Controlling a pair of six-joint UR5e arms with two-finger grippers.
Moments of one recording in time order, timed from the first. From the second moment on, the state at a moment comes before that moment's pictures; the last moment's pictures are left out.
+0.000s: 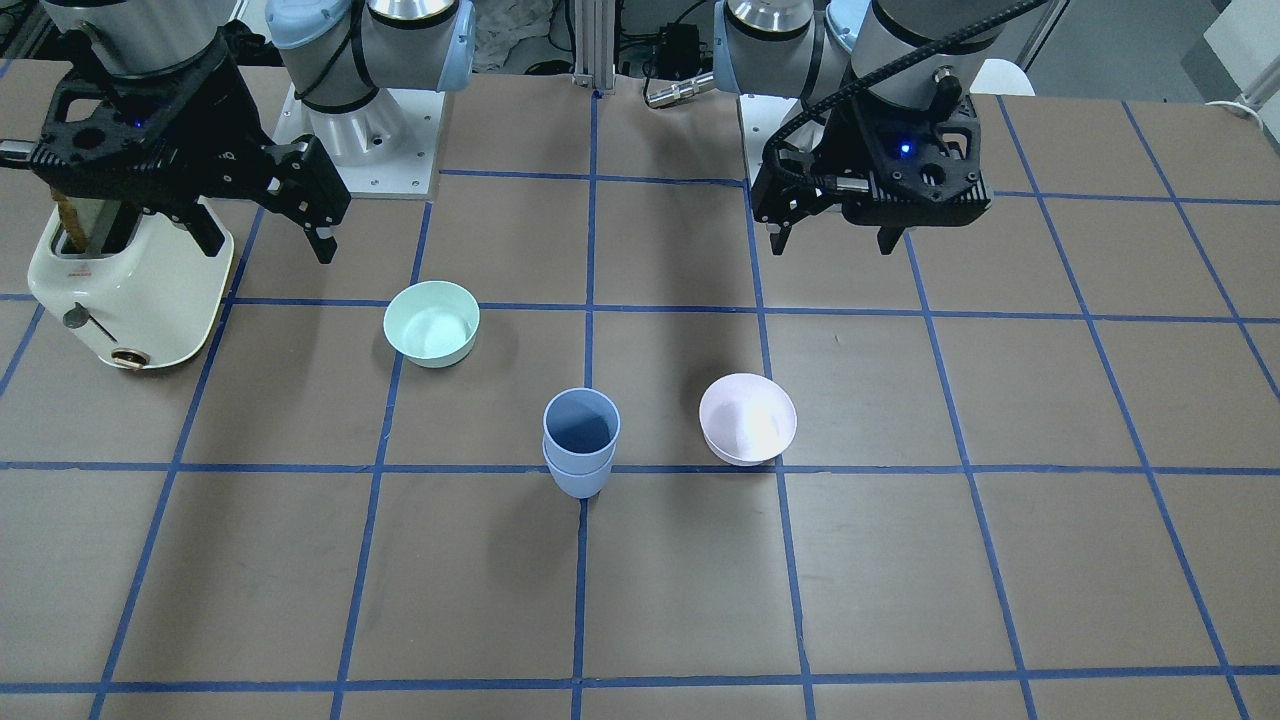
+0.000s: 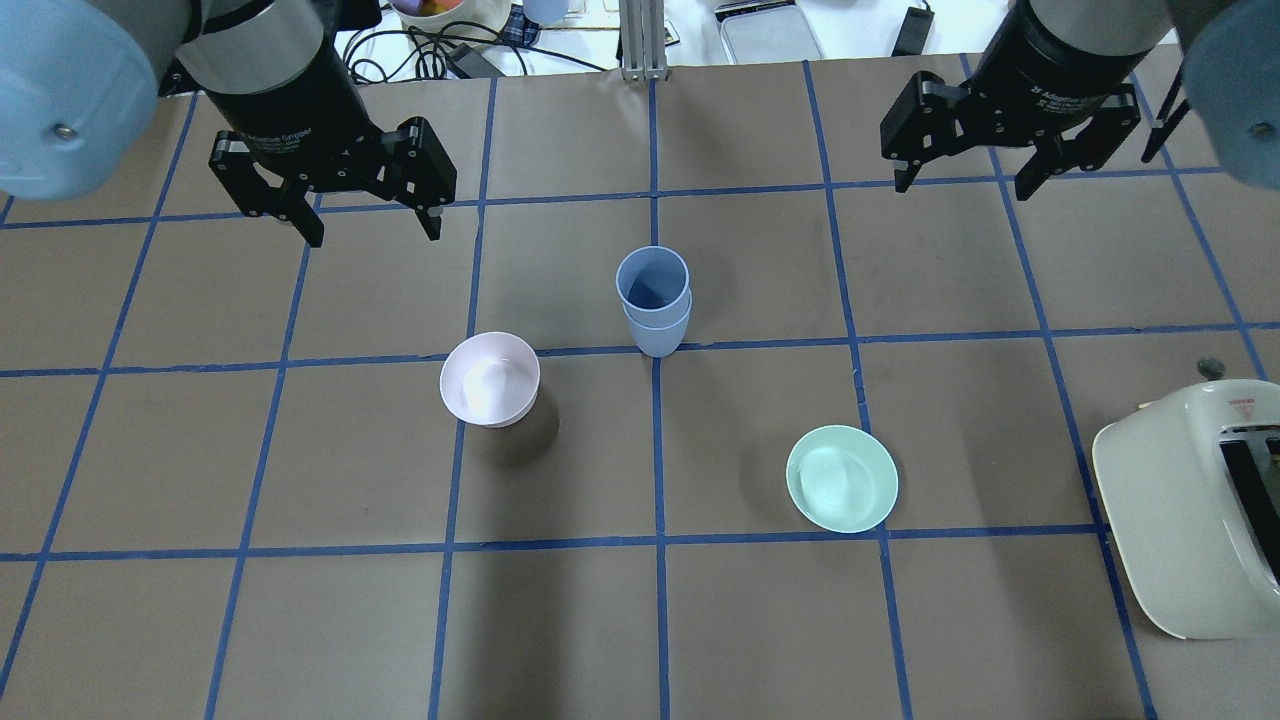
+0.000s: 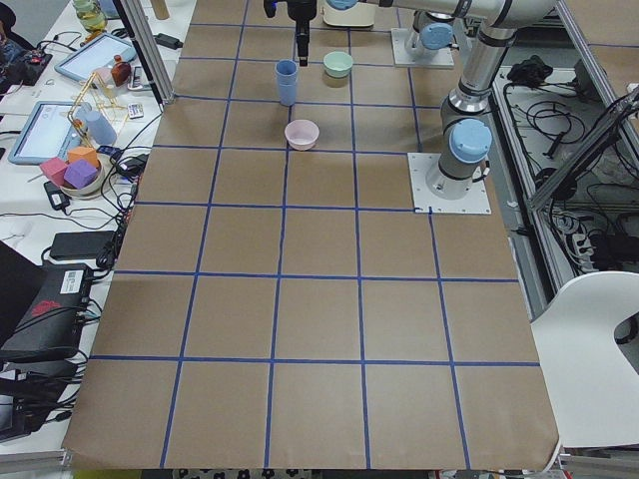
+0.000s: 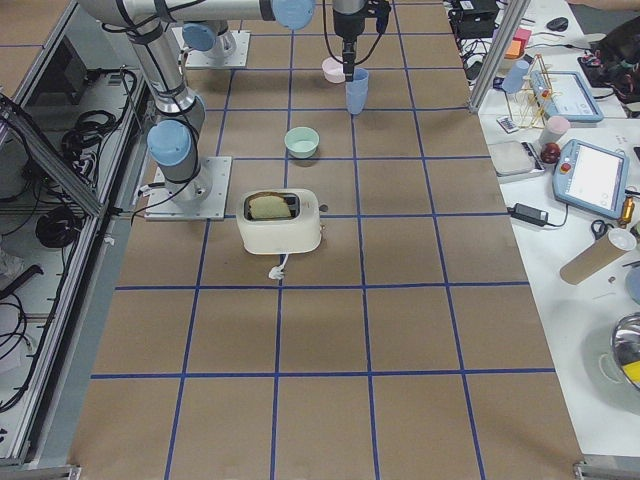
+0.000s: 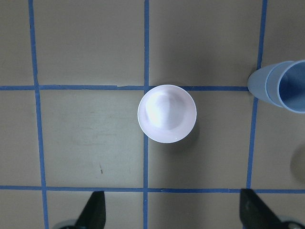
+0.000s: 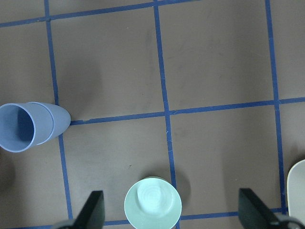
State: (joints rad) left arm -1.65 -1.61 -1.47 -1.65 1.58 -0.10; right arm 1.54 -1.61 1.57 -1.65 -1.52 0.07
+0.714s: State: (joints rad) left arm -1.65 -1.61 -1.48 -1.65 1.58 -0.10; right arm 1.54 -1.61 1.58 -1.65 -1.52 0.06
